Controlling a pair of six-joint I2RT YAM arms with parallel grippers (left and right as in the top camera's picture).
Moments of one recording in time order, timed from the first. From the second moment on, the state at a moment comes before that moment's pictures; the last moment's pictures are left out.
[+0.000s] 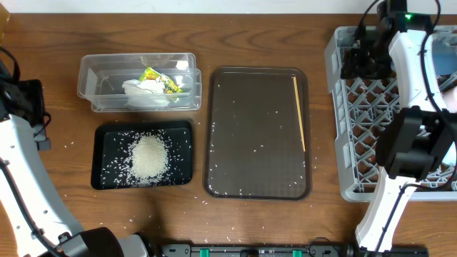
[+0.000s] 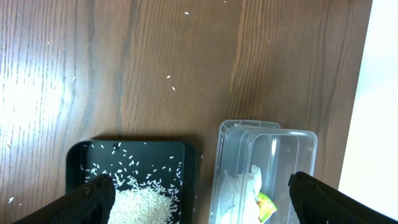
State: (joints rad) left arm 0.54 1.51 1.68 -1.28 -0.17 -1.20; right arm -0.10 2.27 2.13 -1.31 -0.13 -0.09
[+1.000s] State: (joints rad) left arm 0.54 1.51 1.68 -1.28 -0.17 -1.20; right arm 0.23 2.15 1.90 -1.02 -0.12 0.08
